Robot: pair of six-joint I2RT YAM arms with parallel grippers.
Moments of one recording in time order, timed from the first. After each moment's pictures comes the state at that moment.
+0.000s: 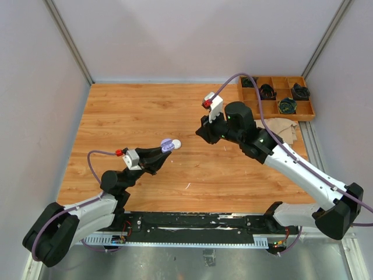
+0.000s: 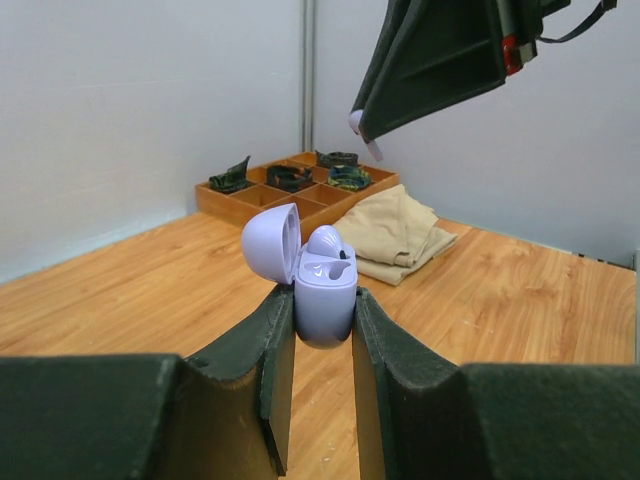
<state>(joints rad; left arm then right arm) -0.53 0.93 0.01 1.36 0.36 -0.19 0.76 1.24 1.20 -0.39 -0.11 0.02</state>
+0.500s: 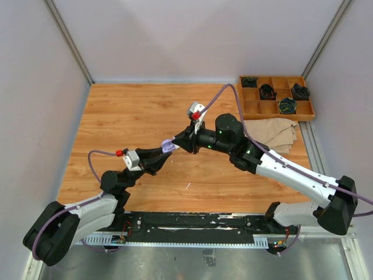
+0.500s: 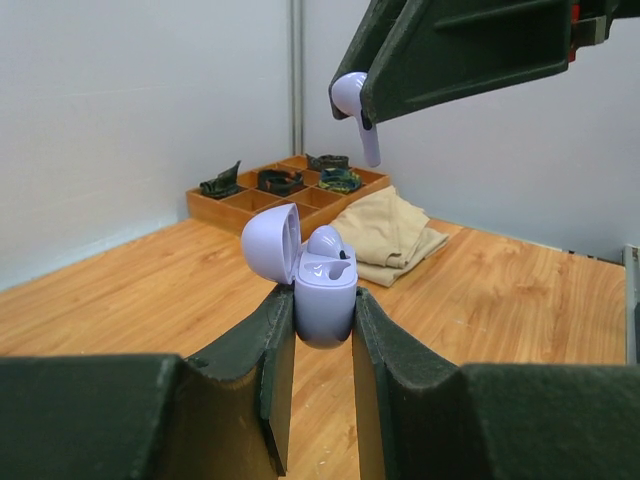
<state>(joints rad) -0.53 0.94 0.01 1.39 0.39 -0.19 0.93 1.24 1.10 -0.03 -0.24 0.08</state>
